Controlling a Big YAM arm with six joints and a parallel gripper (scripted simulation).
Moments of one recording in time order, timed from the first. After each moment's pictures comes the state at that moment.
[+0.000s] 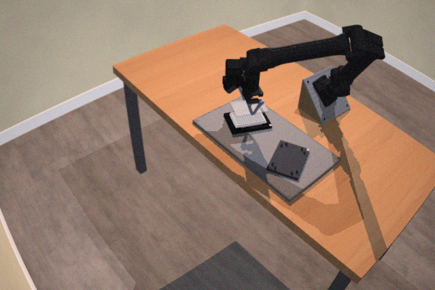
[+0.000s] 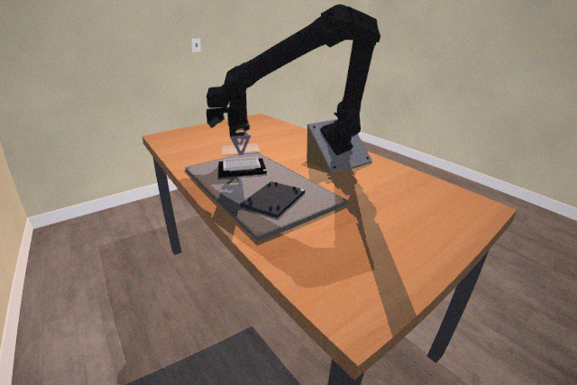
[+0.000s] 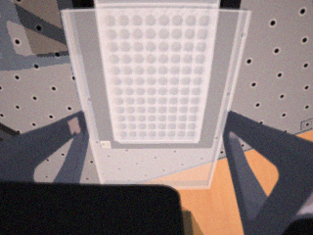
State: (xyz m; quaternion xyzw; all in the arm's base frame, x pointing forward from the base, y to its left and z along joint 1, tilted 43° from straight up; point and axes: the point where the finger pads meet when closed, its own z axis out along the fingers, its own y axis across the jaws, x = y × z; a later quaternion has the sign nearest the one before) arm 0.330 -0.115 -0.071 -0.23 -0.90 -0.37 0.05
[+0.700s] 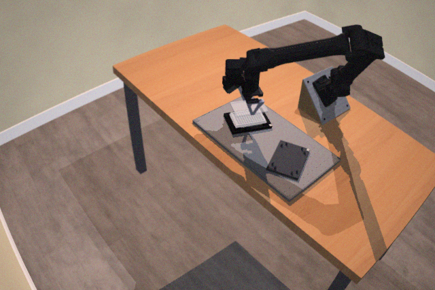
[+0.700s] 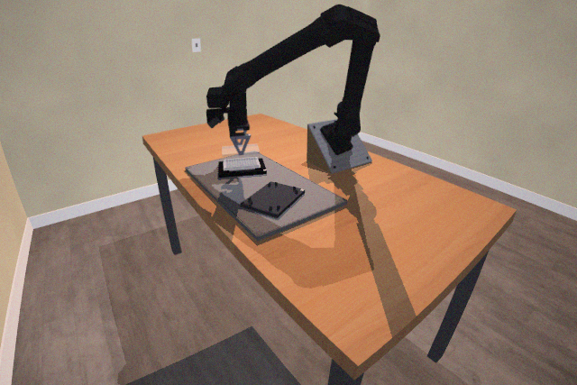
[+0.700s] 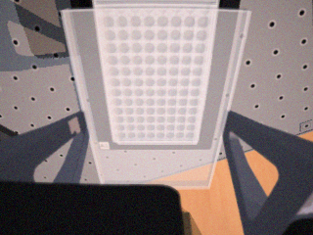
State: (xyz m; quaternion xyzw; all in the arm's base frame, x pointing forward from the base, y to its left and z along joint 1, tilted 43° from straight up) arm 0.330 -0.115 -0.073 -0.23 -0.90 -0.37 0.05
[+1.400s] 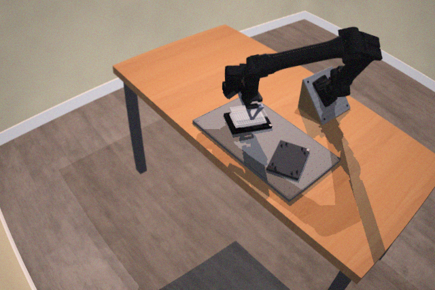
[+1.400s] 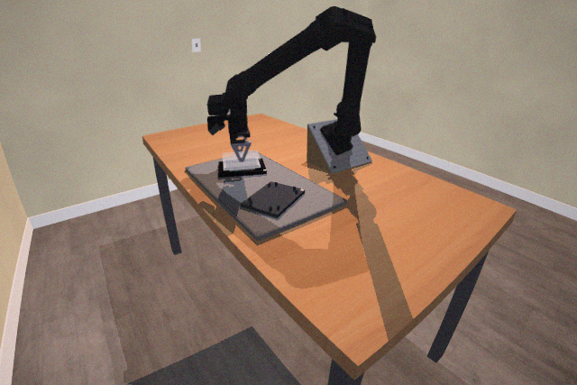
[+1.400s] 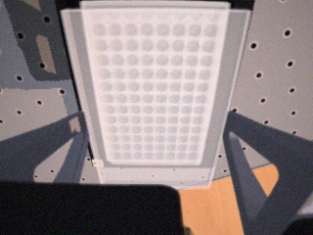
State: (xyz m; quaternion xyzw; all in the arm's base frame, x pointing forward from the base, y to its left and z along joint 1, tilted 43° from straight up) arm 0.331 -0.098 -0.091 -0.22 -0.90 -0.37 0.04
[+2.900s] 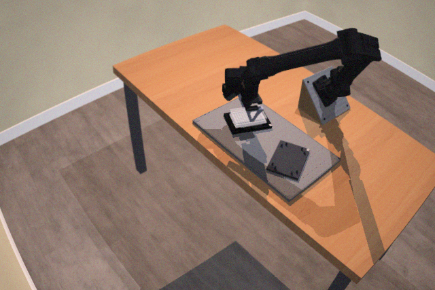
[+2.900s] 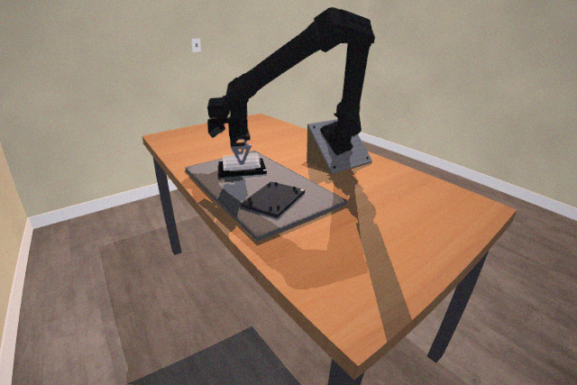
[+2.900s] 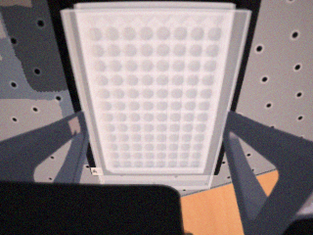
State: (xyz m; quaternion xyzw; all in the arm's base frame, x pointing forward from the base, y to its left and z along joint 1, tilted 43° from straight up) arm 0.332 -0.092 -0.098 -0.23 -0.90 -0.37 0.04
